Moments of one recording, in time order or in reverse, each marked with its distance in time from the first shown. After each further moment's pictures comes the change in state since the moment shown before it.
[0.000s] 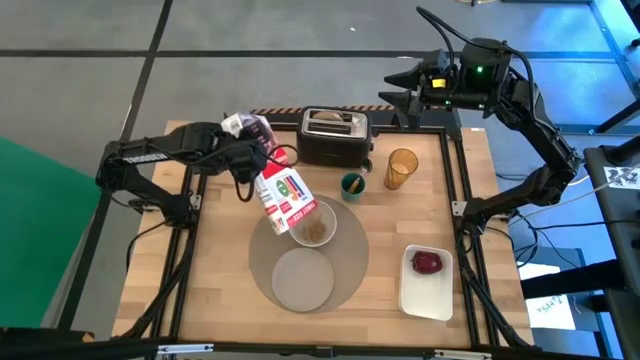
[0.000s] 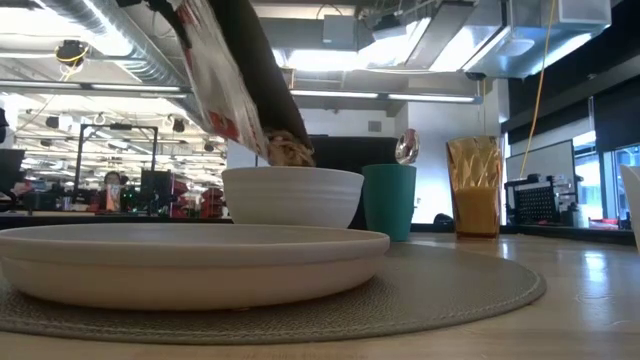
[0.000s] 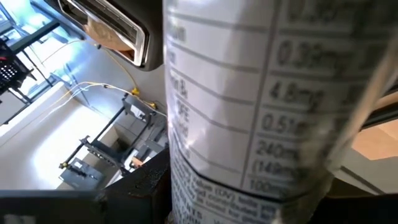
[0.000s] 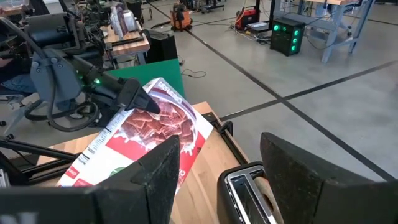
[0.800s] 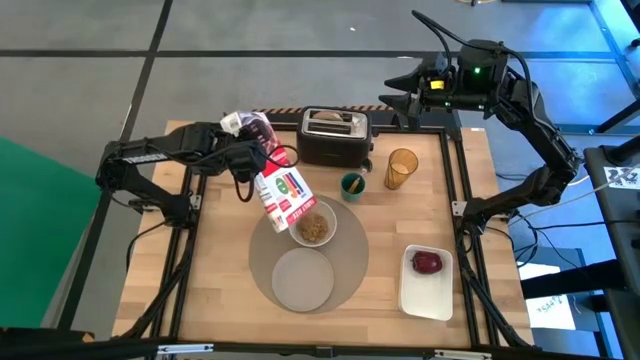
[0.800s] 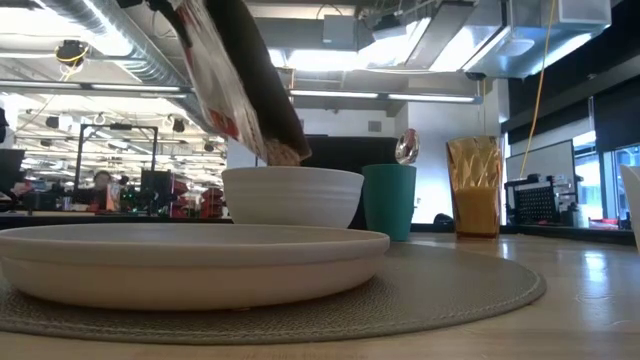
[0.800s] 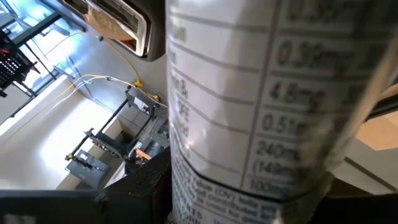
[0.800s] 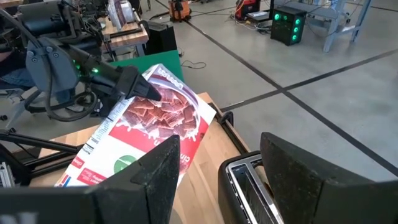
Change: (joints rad) left arm 0.000 0.000 0.000 -0.003 -0.041 0.012; right arm 0.000 0.000 0.000 -0.040 0.000 0.008
